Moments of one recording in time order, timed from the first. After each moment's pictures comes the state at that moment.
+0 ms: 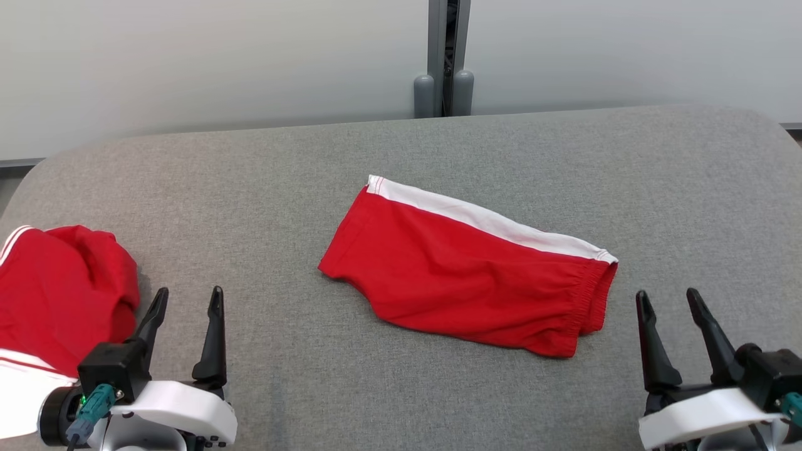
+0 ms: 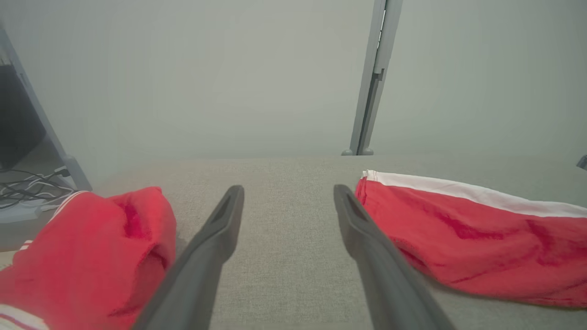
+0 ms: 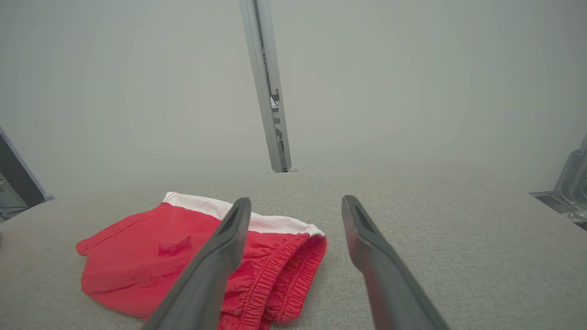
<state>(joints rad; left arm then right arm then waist) -0.08 0.47 -0.45 -0.01 -0.63 0.35 -0.18 -0.01 -0.07 0.03 0.09 0.24 0.13 -0.18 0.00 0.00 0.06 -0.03</state>
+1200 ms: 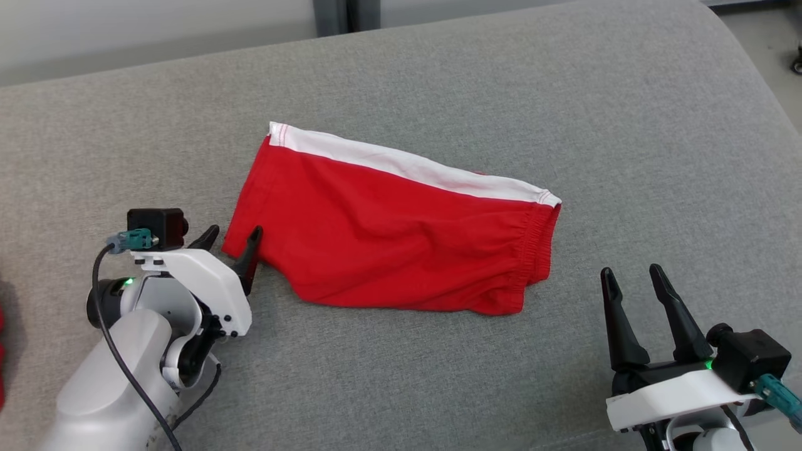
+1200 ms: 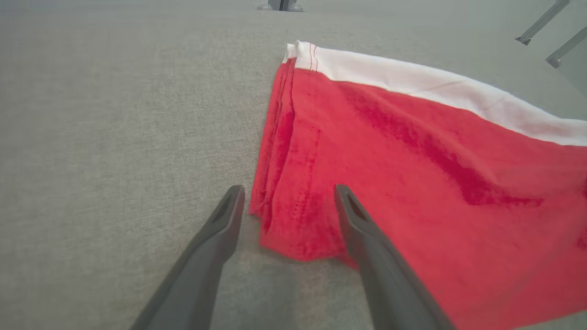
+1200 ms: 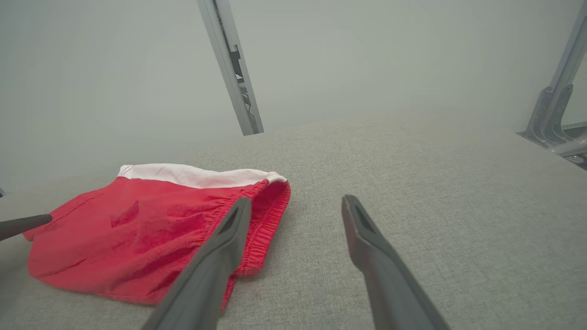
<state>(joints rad) -0.55 0.33 -0.56 0.56 -0.79 0.03 0.08 -0.05 -0.05 0.11 0.08 0.29 0.13 -0.21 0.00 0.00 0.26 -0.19</state>
